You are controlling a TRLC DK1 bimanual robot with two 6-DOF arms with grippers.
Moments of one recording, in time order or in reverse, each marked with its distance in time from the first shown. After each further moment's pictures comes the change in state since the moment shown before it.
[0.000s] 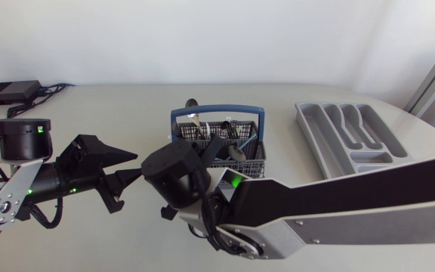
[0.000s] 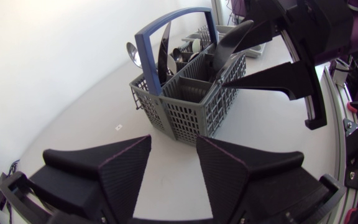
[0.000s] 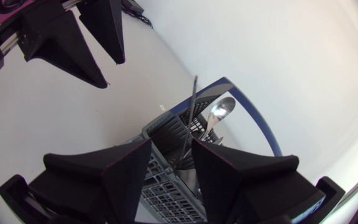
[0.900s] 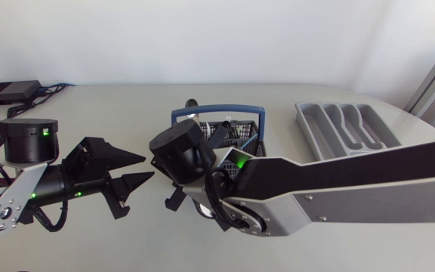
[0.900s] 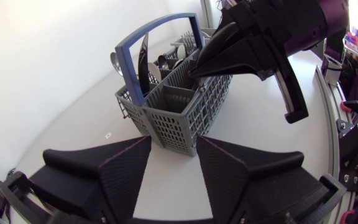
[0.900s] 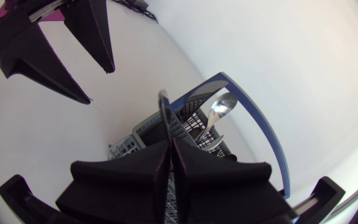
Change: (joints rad) left arm -0.081 -0.035 -0.004 -0.015 -0.020 -0.020; right arm -0.053 -0.030 0.058 -0.139 -0.097 0.026
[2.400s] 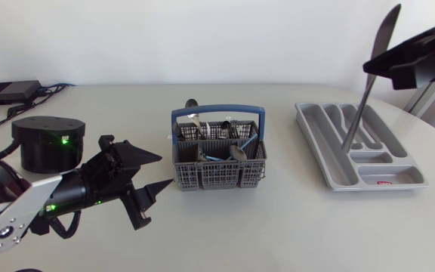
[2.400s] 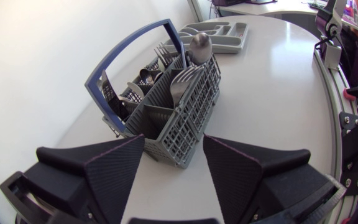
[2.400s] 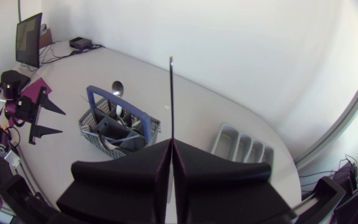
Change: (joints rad) left arm -0.285 -0.052 0.036 -0.046 -0.284 -0.004; right arm -0.872 -0.704 0.303 -1.012 -0.749 0.107
